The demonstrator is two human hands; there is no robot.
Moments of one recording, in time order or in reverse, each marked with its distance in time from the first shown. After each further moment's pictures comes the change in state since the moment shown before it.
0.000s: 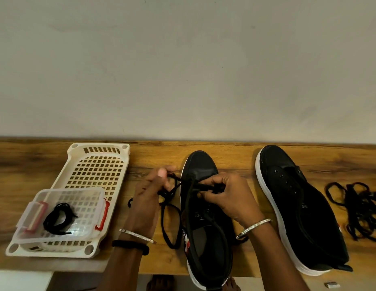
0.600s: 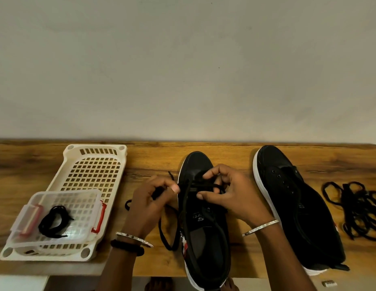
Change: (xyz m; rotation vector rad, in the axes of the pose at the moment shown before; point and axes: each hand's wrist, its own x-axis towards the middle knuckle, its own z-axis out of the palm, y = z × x) left_hand 0.000 -0.005 -0.010 0.594 -0.084 0.052; right_hand -0.004 -0.003 -0.017 0.132 -0.020 -0.039
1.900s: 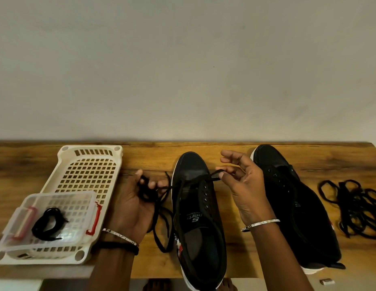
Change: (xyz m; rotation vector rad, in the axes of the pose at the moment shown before) left_hand 0.007 0.016 0.004 -1.136 0.170 -0.361; right_hand 0.002 -0.001 -0.004 0.542 0.340 -0.018
